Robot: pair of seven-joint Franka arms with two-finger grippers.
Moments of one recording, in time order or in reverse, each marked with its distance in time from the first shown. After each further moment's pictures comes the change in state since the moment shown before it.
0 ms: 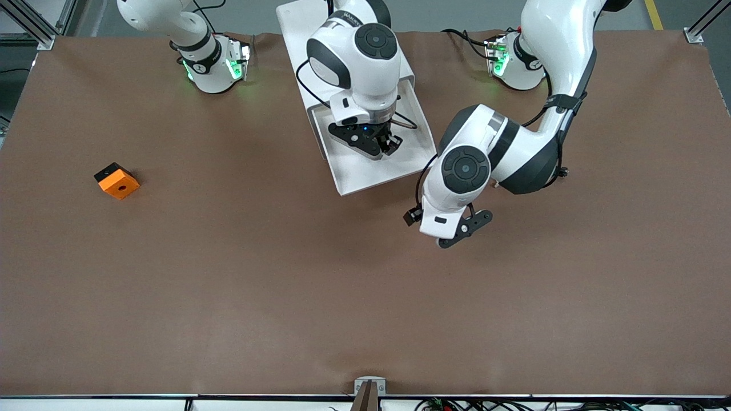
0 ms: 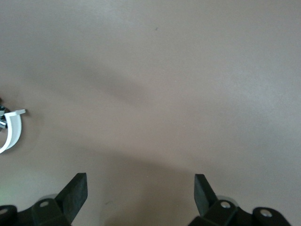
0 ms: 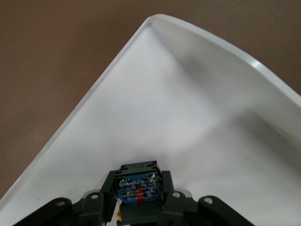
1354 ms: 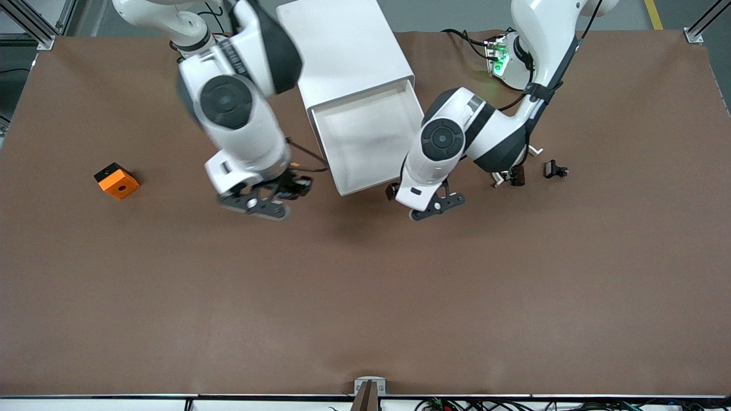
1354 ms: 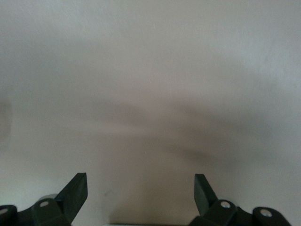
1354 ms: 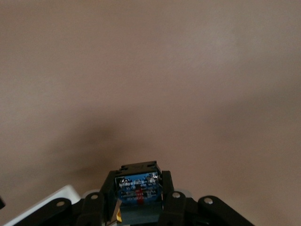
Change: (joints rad) left arm 0.005 -0.110 -0.115 -0.288 0.000 0.198 0.075; right arm -0.399 -0.044 -0.034 0.163 0.059 -0.282 -0.796
